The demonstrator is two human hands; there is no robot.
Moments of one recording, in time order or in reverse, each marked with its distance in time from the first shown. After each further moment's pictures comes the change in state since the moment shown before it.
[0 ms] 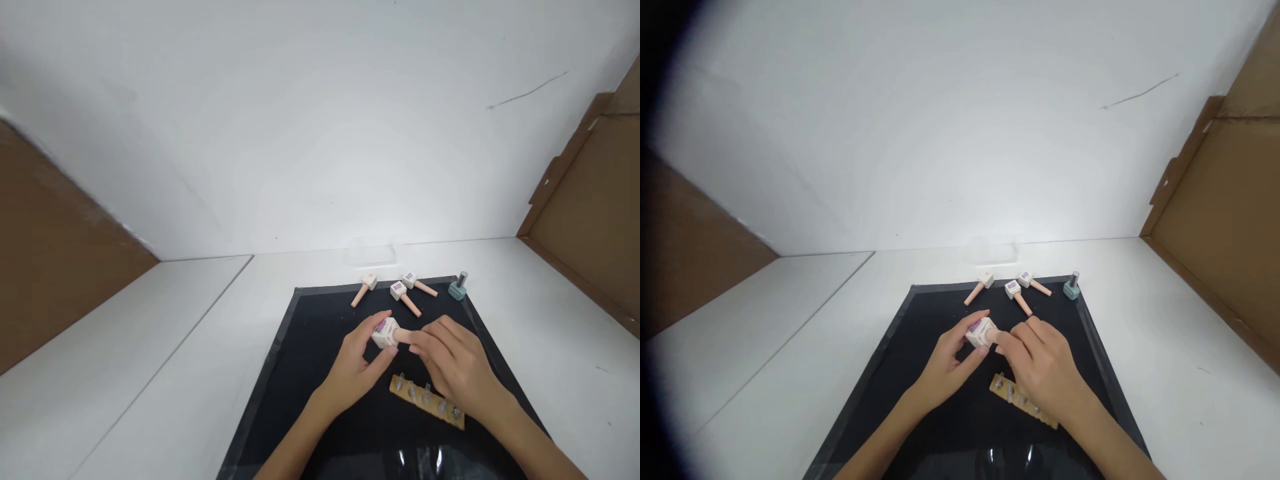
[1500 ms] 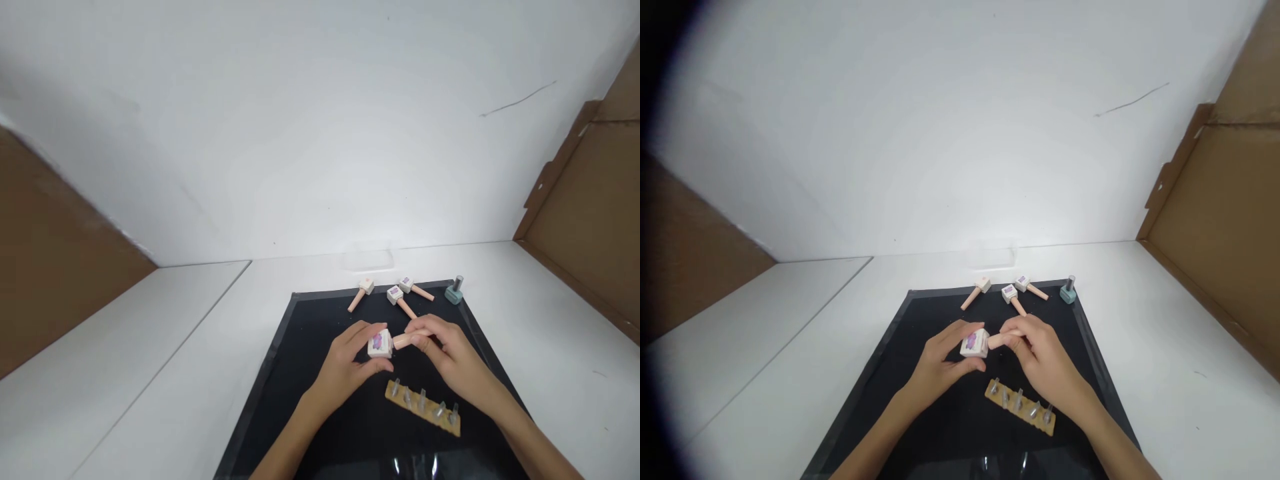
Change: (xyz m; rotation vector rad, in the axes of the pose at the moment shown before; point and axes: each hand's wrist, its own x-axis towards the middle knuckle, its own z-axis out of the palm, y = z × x) left_hand 0.010 -0.002 -0.004 0.197 0.121 0.330; right_hand -0.001 0.014 -0.002 0.583 -0.216 0.595
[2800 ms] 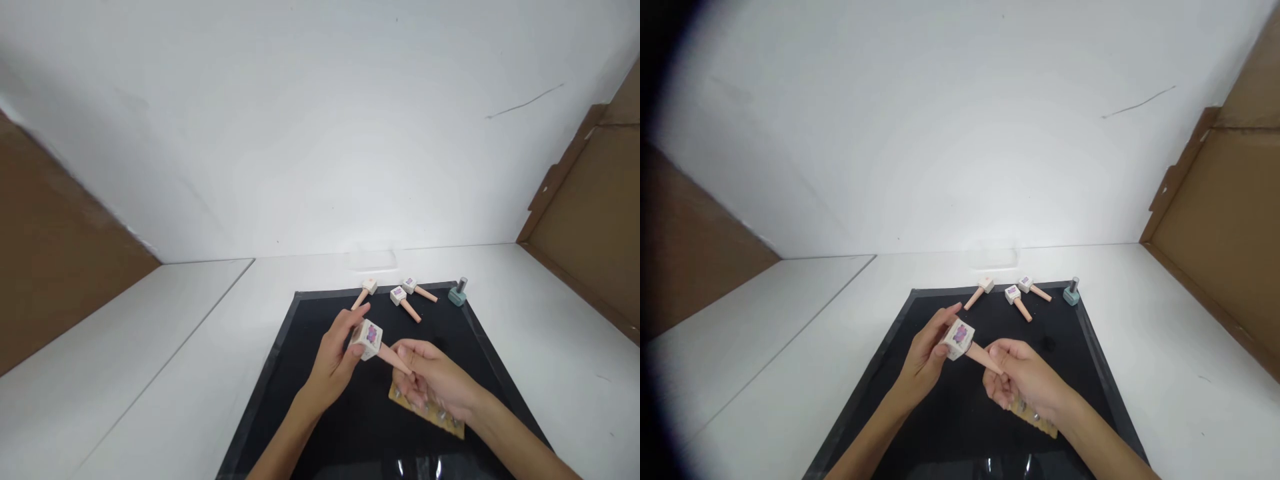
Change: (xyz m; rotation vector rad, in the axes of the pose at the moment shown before) left_hand -0.002 -0.001 -0.019 -0.181 0.117 -0.156; right_hand -0.001 -0.002 0.041 0.969 -0.332 0.574
